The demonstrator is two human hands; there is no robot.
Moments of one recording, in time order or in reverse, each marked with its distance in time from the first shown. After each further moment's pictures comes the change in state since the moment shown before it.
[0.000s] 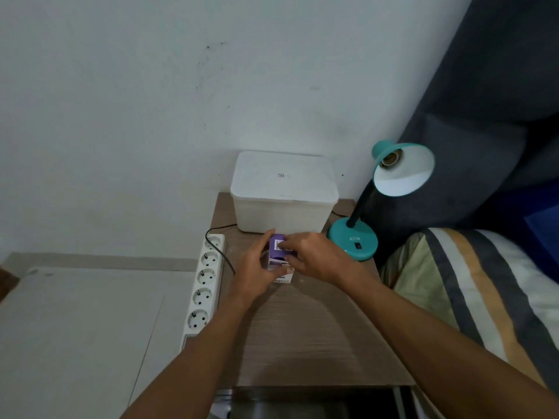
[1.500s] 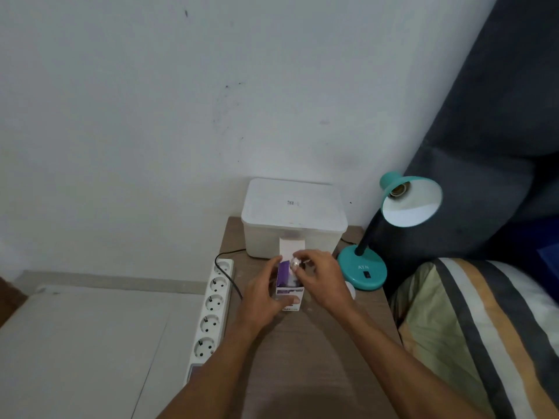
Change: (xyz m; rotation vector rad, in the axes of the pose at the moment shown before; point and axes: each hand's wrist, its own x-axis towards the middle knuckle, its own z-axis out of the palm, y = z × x) left_hand -0.001 -0.004 -0.002 0.062 -0.007 -0.069; right_hand 0.005 -0.008 0.019 0.395 0.369 0.423
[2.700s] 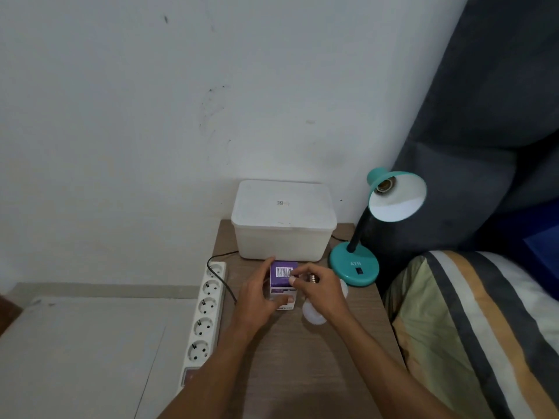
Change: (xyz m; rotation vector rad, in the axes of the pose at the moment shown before) left_hand -0.006 0.012 0.003 0.014 0.014 0.019; right_hand -0.028 0.006 -0.006 0.536 -0.049 0.358
